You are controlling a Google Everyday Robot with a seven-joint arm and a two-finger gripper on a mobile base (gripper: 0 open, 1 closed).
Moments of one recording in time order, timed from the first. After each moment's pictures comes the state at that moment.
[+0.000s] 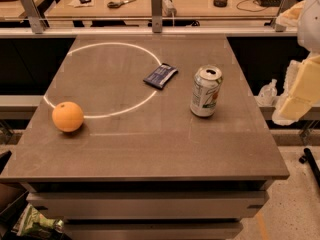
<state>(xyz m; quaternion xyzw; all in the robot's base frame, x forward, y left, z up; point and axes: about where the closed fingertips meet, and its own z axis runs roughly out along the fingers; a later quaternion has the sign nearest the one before) 0.436 -0.205 1.010 -0.60 0.77 -0.07 0.21</state>
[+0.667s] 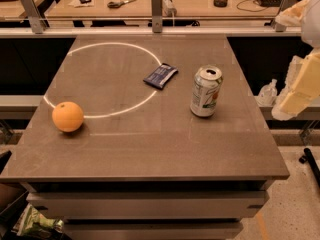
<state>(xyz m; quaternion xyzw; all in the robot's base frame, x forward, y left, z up) 0.443 -0.209 1.010 -0.60 0.77 -0.04 0.23</state>
